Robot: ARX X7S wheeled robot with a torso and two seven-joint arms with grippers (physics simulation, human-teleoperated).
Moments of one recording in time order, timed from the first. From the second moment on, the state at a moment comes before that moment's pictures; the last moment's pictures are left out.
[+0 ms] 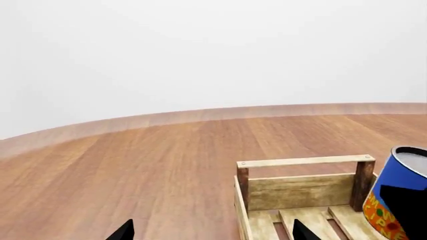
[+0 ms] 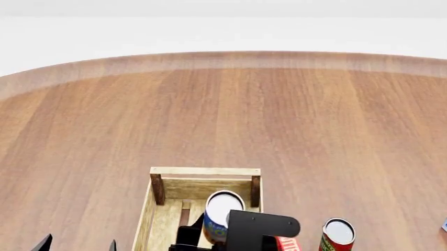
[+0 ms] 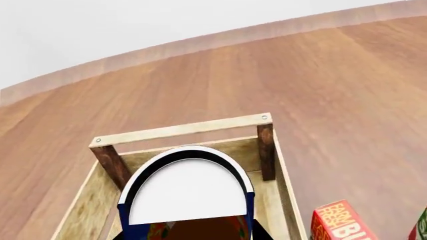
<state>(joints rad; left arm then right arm) -0.01 -0.29 0.34 0.06 -0.23 0.05 -0.30 0.43 0.08 -0.50 0.26 0.56 0.28 0.47</state>
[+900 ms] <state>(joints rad) -0.01 -0.29 0.36 0.05 -0.24 0.05 -0.31 0.60 0.02 -0.66 0.59 0.64 0.19 0.38</state>
